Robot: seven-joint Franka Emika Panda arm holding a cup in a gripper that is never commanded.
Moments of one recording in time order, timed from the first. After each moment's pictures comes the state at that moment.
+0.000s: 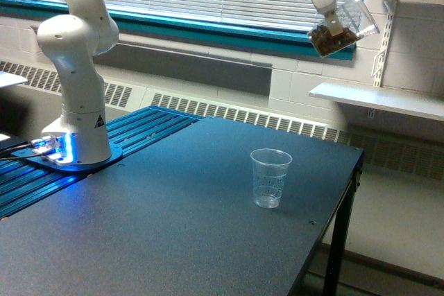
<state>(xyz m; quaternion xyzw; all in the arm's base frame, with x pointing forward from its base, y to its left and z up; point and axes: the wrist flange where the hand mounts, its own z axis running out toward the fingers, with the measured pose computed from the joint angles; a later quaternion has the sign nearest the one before) 0.585 0.053 0.512 -0.92 0.27 -0.26 0.09</state>
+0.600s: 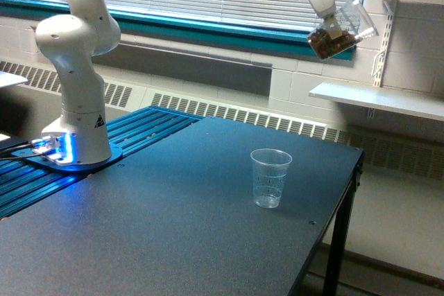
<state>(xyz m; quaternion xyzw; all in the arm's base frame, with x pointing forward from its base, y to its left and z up) 0.580 0.052 0.501 -0.92 0.26 -0.26 0.09</state>
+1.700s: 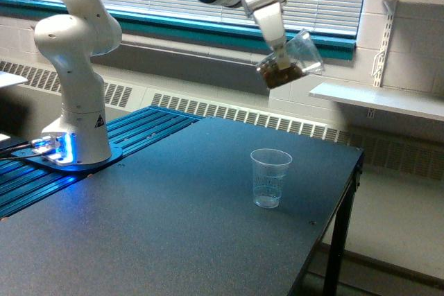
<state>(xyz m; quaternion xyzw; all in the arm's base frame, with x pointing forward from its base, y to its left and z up) 0.502 0.001 0.434 -0.95 0.21 -0.23 0.04</state>
